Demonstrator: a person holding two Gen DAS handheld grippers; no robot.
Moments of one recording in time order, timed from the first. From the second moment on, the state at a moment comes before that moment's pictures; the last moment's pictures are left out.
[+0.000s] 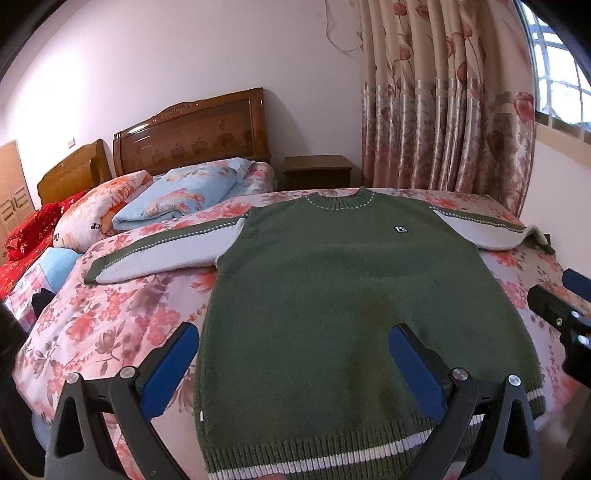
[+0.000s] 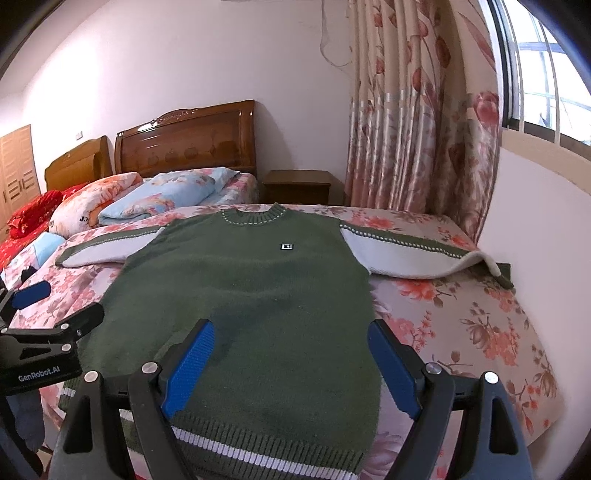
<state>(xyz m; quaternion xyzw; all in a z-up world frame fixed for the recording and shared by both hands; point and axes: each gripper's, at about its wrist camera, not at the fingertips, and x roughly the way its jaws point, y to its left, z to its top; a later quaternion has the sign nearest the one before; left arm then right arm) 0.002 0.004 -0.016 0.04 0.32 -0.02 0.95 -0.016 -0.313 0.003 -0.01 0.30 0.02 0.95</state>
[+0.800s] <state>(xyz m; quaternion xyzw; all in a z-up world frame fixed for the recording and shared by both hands) -0.001 0.008 -0.013 0.04 0.31 -0.01 0.95 -0.015 -0.315 0.002 -0.01 0.30 0.02 0.95</state>
